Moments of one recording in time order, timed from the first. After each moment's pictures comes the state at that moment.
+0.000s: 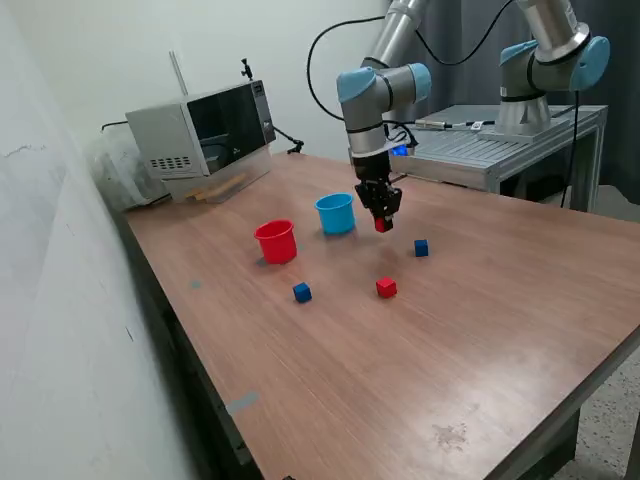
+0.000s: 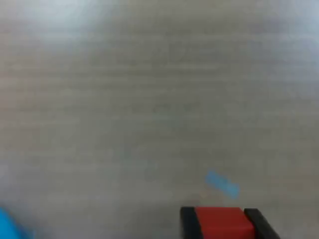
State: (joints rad) arm -0.13 -0.98 1.77 -2.35 -1.53 3.05
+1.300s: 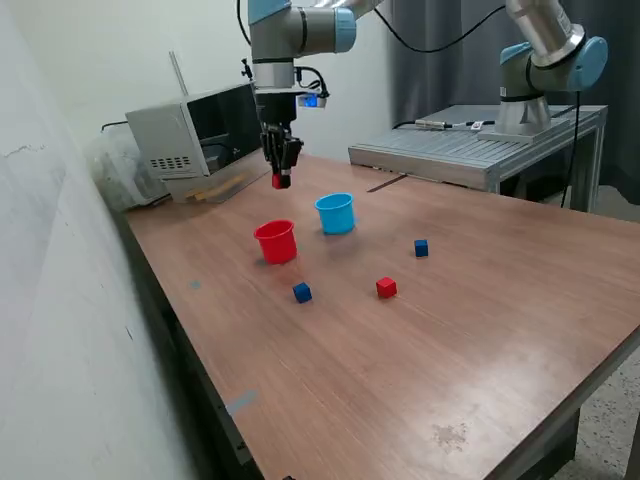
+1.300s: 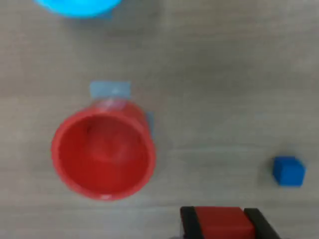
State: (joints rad) arm -0.17 -0.87 1.19 -2.08 -1.57 3.02
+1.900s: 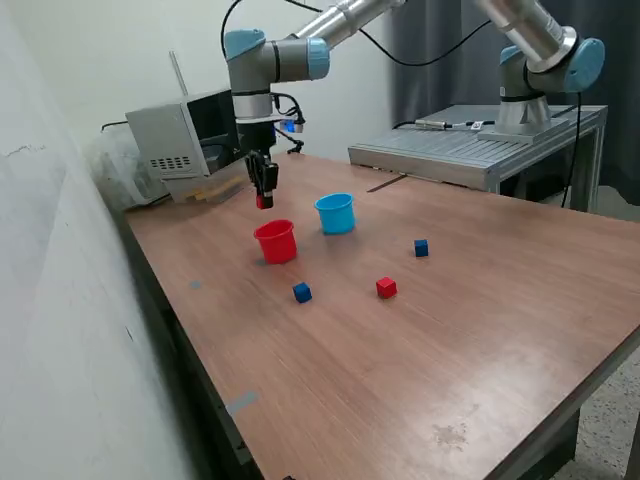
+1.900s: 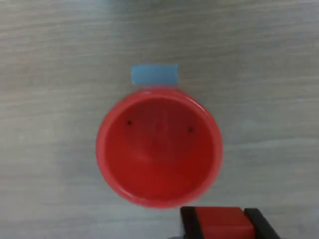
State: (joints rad) arm -0.23 -0.75 1.08 -2.06 -1.56 3.00
